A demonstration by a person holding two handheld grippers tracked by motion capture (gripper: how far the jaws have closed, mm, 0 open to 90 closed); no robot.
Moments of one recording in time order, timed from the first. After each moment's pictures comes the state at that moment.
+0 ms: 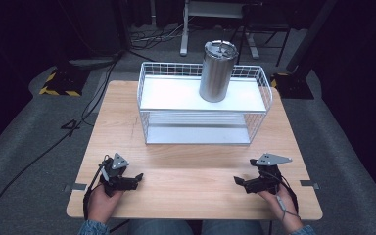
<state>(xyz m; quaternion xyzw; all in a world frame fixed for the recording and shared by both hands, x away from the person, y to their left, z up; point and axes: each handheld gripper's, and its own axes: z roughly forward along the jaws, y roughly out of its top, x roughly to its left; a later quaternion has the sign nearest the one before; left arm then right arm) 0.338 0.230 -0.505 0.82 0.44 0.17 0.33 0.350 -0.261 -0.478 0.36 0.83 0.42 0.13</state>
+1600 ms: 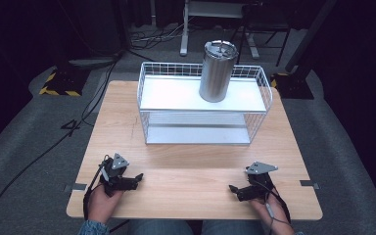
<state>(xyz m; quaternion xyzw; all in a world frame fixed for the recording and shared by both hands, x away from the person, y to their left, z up) 0.338 0.230 -0.505 0.82 0.44 0.17 0.33 0.341 -0.244 -0.507 0.36 0.85 0.35 0.15</state>
